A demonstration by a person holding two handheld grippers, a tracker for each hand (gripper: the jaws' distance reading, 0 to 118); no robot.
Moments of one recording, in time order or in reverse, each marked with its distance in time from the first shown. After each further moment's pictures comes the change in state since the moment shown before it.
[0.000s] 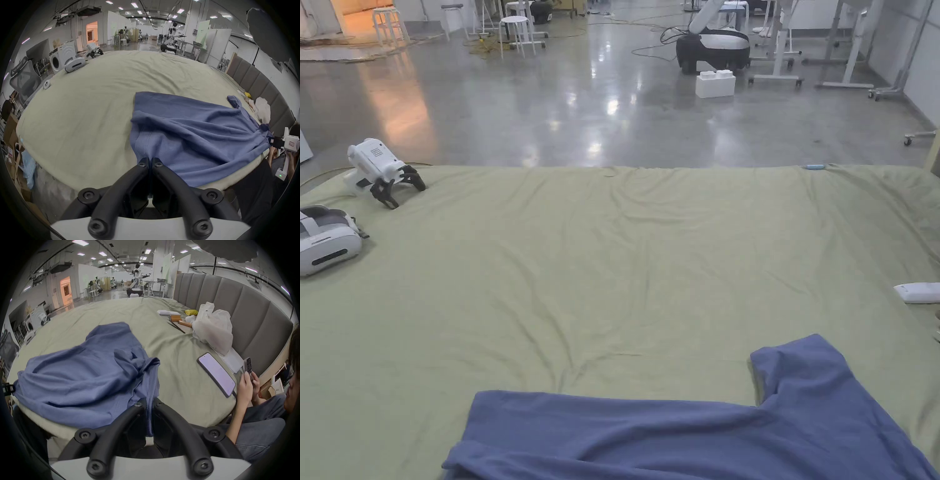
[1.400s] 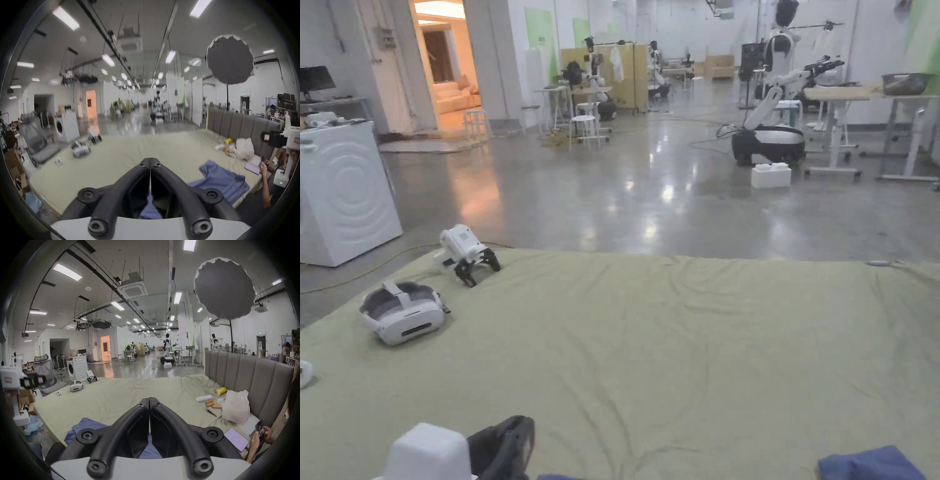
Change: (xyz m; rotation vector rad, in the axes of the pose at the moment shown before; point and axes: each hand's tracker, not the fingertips) left arm 0.081 0.097 0.157 0.569 -0.042 -0.156; right arm -0.048 0.076 0.177 0.678 0.333 -0.019
